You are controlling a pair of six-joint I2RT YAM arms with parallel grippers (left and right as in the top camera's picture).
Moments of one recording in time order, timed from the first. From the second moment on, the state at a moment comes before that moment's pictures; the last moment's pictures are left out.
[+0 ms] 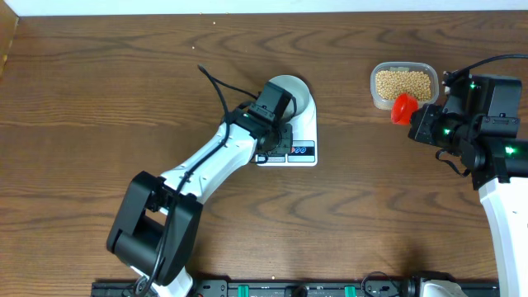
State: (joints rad) left arm -0.54 1.81 1.20 -0.59 0.10 -0.48; right arm -0.06 1.23 1.16 -0.83 -0.24 0.28
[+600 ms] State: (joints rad) left arm -0.64 1.89 1.20 -0.51 0.10 -0.43; right arm -0.06 1.23 1.16 -0.81 -0.24 0.28
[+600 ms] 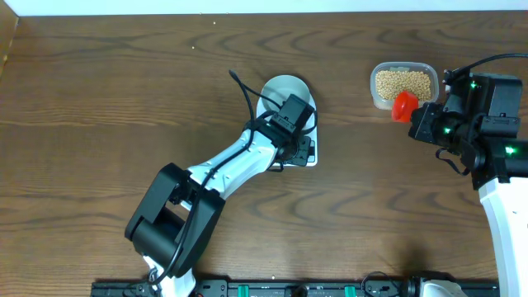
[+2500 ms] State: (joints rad) left arm -0.65 1.92 1.20 -0.44 0.14 -0.40; right arm -0.06 1.23 1.16 -0.81 -0.21 0.28
